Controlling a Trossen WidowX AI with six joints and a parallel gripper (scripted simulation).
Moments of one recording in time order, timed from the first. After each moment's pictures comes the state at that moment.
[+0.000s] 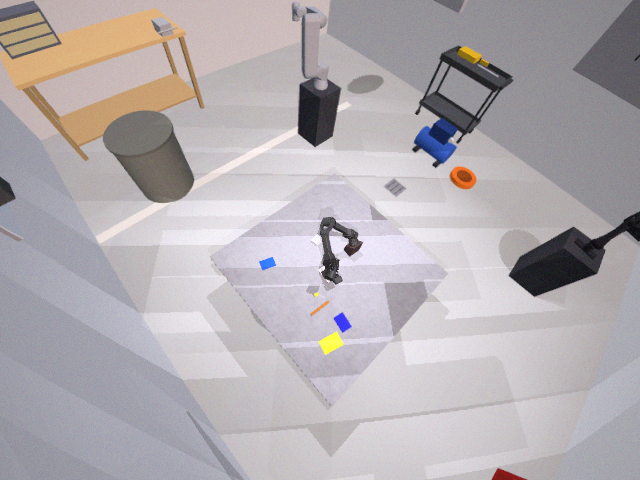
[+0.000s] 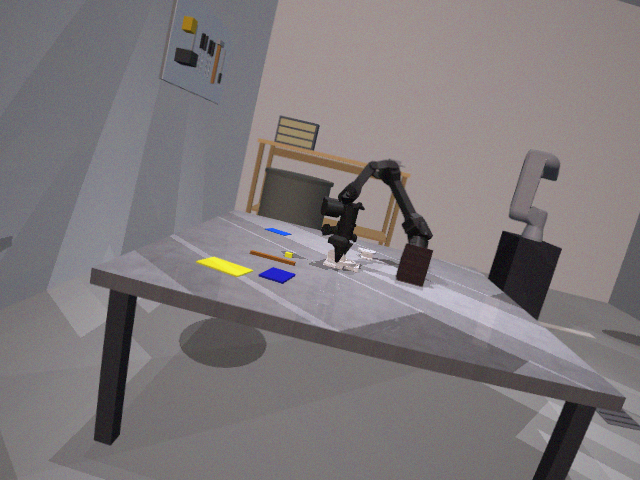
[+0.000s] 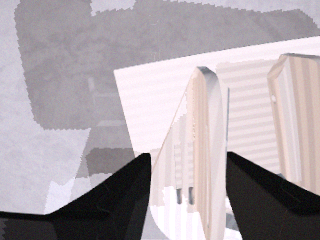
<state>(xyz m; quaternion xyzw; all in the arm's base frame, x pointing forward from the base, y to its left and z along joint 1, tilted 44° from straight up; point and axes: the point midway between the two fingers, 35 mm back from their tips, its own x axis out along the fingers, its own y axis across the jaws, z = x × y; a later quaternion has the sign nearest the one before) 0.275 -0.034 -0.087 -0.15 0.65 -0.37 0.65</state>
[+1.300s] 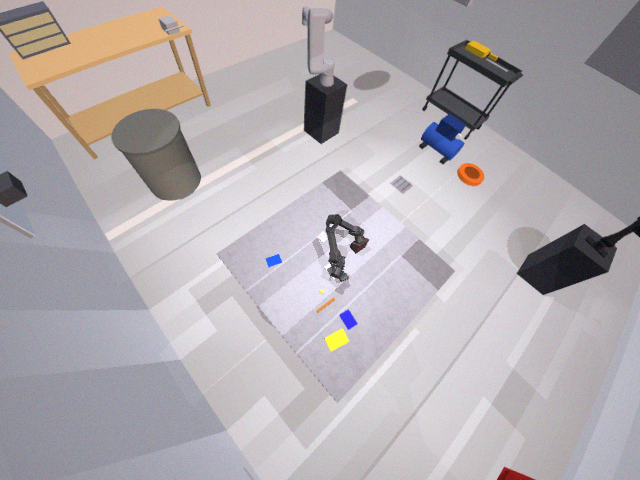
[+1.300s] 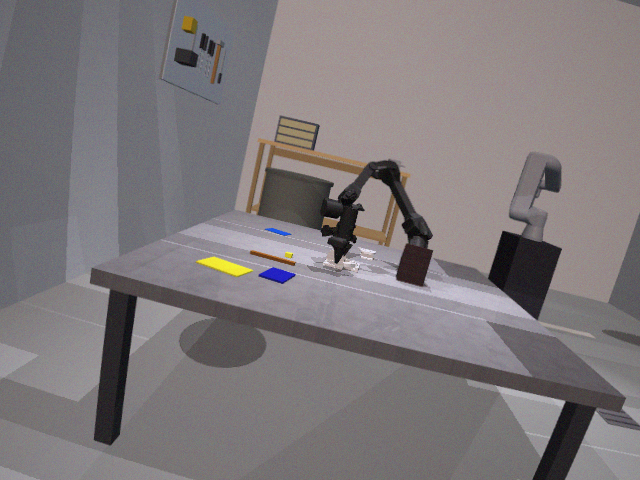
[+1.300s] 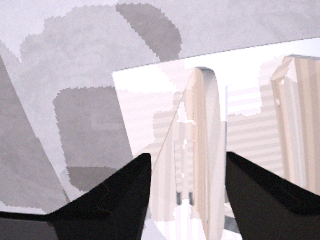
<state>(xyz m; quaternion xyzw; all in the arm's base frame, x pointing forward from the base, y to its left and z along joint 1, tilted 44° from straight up) 0.274 -0.037 -0.090 -0.15 0.65 -0.37 0.65</state>
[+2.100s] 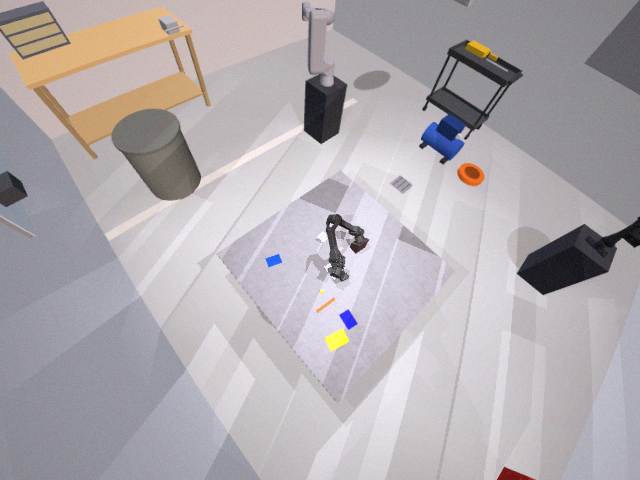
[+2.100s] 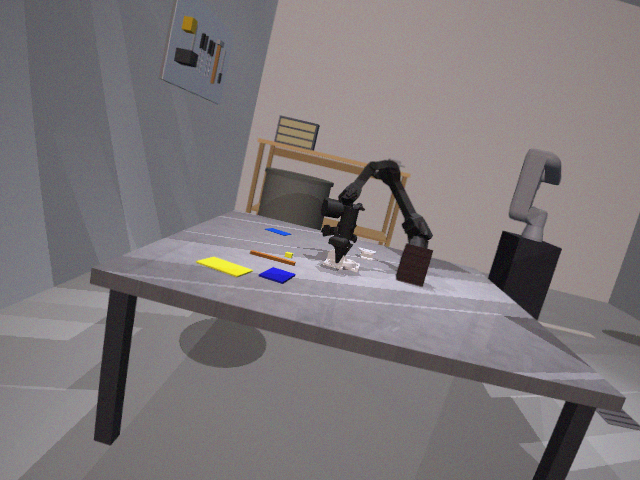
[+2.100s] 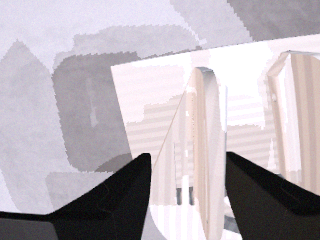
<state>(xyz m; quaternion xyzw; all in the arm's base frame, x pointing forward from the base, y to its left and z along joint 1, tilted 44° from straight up) 0.273 -0.035 -0.088 -0.16 0.65 -0.37 0.65</state>
